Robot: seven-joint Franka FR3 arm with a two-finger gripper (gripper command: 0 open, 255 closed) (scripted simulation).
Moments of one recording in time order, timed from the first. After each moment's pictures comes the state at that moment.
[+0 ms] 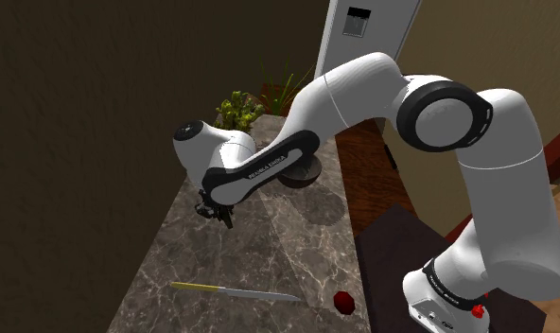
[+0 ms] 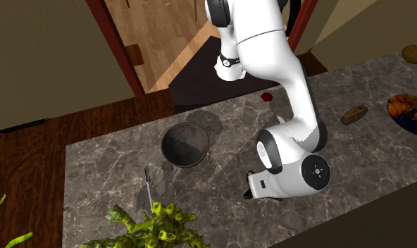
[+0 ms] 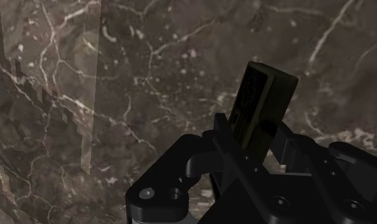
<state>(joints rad) 0.31 0.73 0.38 -1.60 -0.43 2.11 0.96</state>
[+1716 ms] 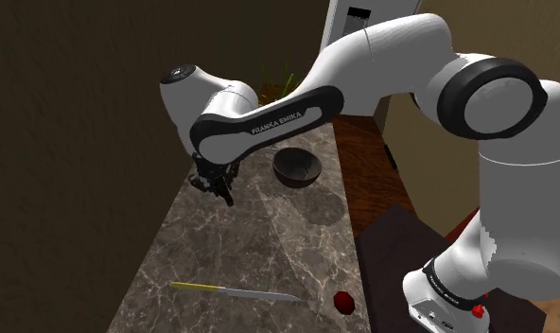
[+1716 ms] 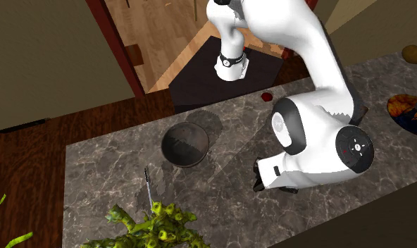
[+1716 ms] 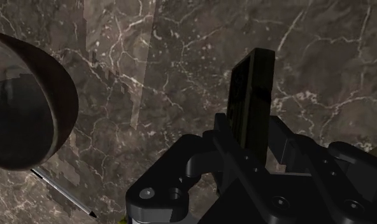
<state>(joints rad) 0.28 0.56 0.43 -1.55 -0.35 1.90 0.90</state>
